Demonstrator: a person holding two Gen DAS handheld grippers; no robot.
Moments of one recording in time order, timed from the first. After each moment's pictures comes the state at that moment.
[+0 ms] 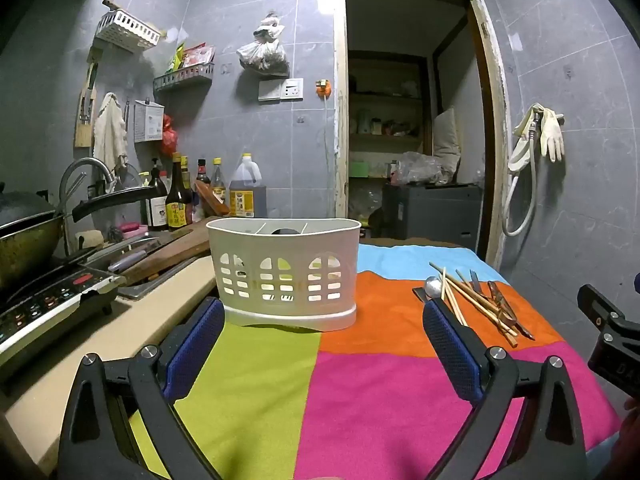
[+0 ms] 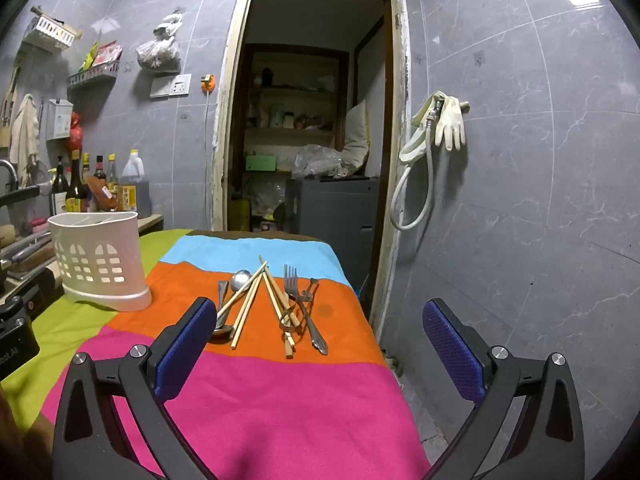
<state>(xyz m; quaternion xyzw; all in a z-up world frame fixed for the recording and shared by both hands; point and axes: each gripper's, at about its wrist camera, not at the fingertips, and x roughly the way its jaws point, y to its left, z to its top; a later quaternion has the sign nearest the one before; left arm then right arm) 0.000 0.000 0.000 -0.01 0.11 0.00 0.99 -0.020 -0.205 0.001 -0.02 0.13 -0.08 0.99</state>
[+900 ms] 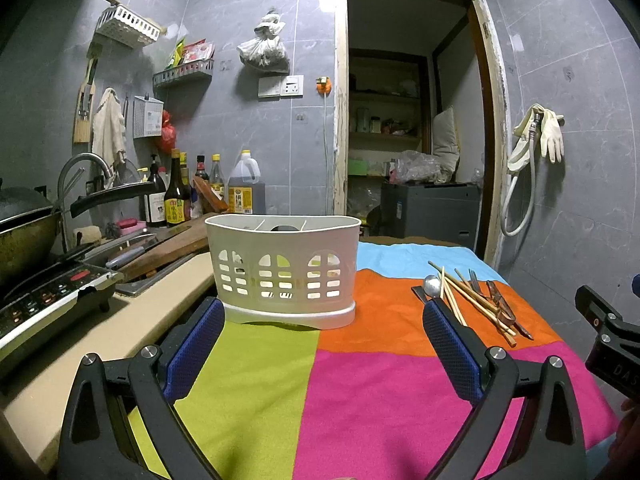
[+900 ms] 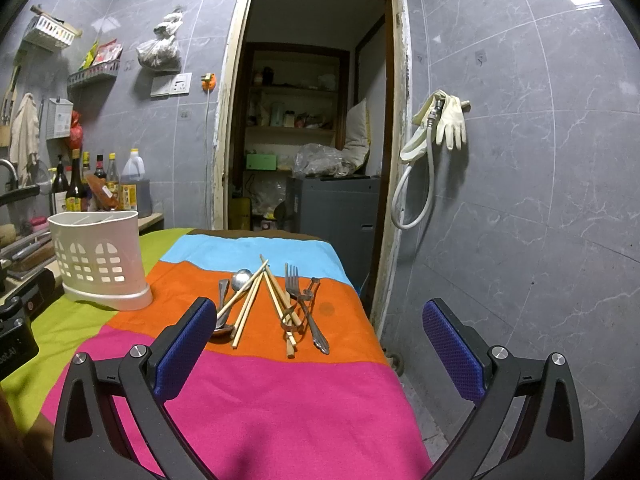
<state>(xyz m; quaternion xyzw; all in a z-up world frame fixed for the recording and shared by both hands) 0.000 0.000 0.000 -0.01 0.12 0.00 0.99 -0.018 -0.204 0.001 -0.02 0.13 -0.08 0.99</state>
